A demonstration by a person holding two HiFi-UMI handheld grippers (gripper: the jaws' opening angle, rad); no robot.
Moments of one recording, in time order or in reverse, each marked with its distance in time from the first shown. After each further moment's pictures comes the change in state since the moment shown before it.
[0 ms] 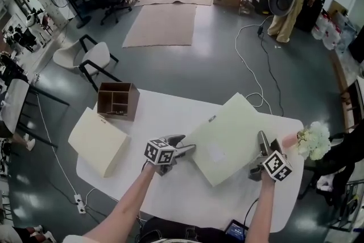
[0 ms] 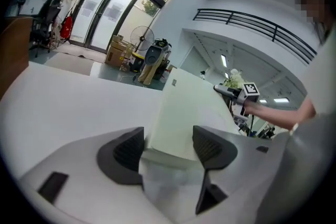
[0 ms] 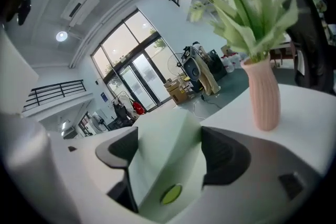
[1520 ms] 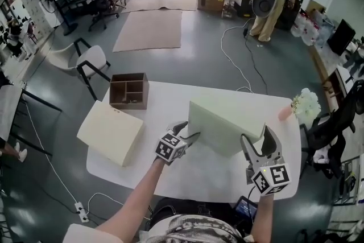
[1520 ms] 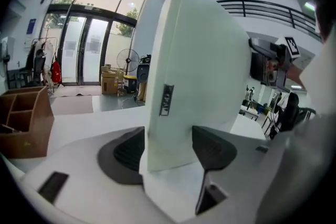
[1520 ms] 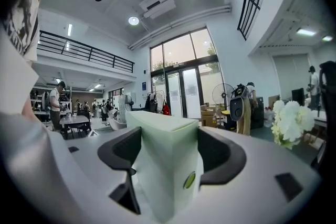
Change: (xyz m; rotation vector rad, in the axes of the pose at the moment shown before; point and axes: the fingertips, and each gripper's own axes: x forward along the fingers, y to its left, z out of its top) left arm -0.092 -0.039 -0.003 0.342 -0.104 0.089; right arm -0.187 0.257 -0.020 -0.600 -0.157 0.263
